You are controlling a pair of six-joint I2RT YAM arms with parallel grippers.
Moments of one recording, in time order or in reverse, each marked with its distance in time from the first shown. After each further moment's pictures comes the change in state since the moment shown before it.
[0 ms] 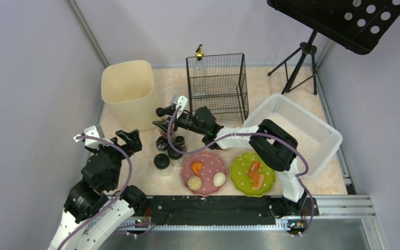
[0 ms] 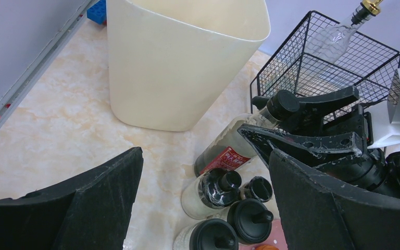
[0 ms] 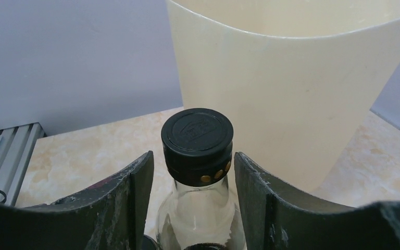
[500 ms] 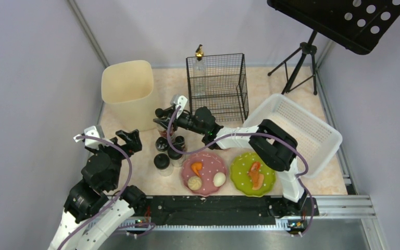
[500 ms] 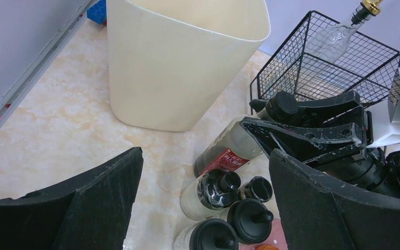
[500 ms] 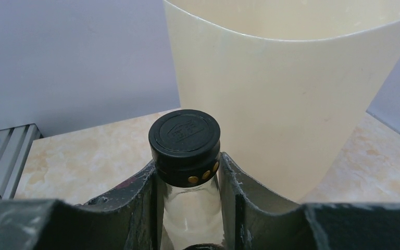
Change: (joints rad) left arm 0.000 0.000 0.000 0.000 0.000 0.000; right arm 0.001 0.004 0.005 0.002 0.009 -0.004
